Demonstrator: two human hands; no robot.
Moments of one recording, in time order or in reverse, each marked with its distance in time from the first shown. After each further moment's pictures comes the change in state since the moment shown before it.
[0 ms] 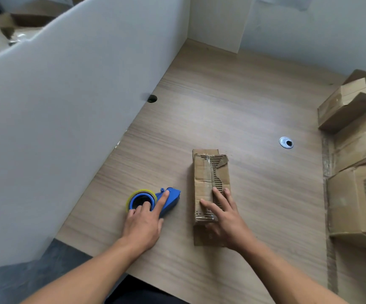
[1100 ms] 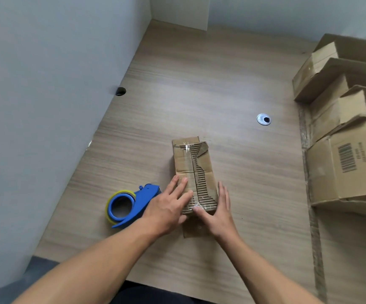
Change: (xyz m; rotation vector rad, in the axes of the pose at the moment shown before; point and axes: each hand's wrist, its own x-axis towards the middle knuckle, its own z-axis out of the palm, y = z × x) left_hand 0.053 0.081 -0.011 -0.100 -0.085 0.499; right_hand -0.024 -0.004 0.013 0.661 0.275 0.447
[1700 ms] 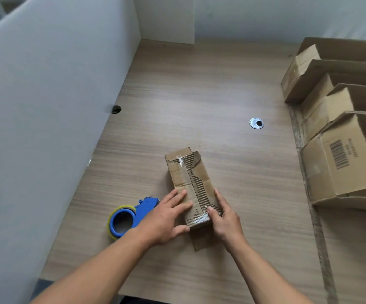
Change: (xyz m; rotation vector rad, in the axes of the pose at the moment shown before) left_hand 0.000 -0.014 -0.013 -0.221 -0.201 -0.011; right_hand 0.006 -0.005 -0.011 0.149 0.105 0.120
